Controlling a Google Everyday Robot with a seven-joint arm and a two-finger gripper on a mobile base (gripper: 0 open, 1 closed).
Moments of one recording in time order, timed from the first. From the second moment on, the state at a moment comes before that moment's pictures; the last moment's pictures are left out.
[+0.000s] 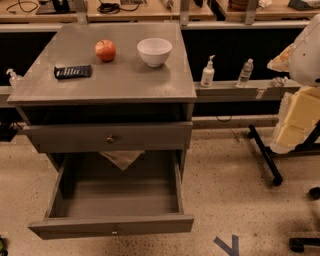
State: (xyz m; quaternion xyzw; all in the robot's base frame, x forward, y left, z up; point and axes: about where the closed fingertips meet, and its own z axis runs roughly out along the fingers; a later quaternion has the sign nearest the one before) arm 0.438 -0.216 0.977 -0.60 0.78 -0.04 0.16
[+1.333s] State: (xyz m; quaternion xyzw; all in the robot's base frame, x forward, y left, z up) arm 0.638 0.000 0.972 -0.71 0.69 0.01 0.17
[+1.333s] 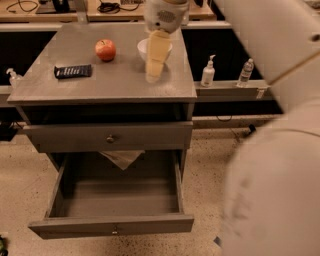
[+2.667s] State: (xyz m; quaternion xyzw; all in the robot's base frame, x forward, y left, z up) arm 0.768 0.105 0.958 -0.68 0.65 0.06 0.34
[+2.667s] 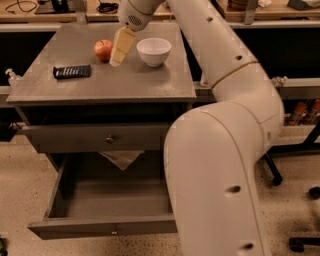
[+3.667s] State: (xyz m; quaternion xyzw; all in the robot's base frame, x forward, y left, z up) arm 0.831 0.244 0.878 -0.61 0.59 0.27 0.45
